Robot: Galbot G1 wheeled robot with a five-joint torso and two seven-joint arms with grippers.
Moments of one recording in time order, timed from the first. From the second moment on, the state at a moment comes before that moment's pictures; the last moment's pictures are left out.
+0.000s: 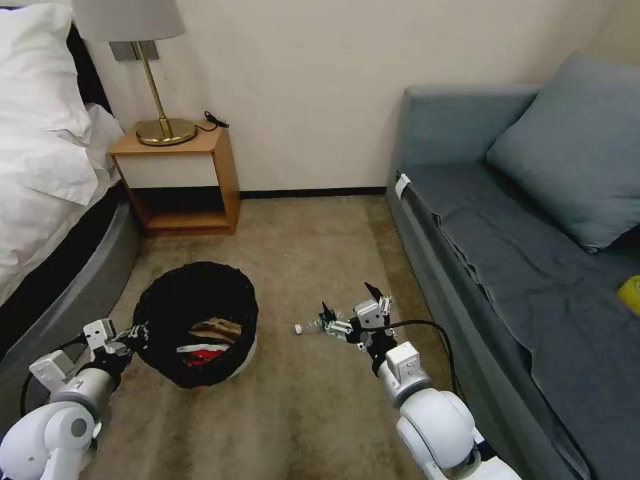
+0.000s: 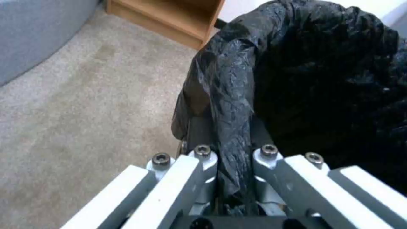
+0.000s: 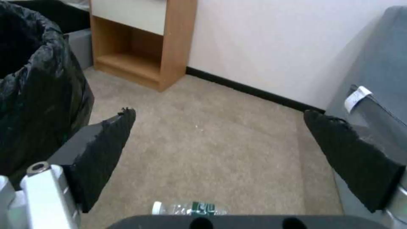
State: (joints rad) left arm 1.44 -1.29 -0.96 -1.95 -0.76 0.51 0.06; right arm -1.30 1.26 0.10 2.12 -0.01 -0.35 0.08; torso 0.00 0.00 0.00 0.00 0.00
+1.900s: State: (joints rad) left arm 1.44 -1.24 -0.99 -1.87 -0.80 0.48 0.09; right arm -0.54 1.33 -0.41 1.57 1.15 -0.63 0.66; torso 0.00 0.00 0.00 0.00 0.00
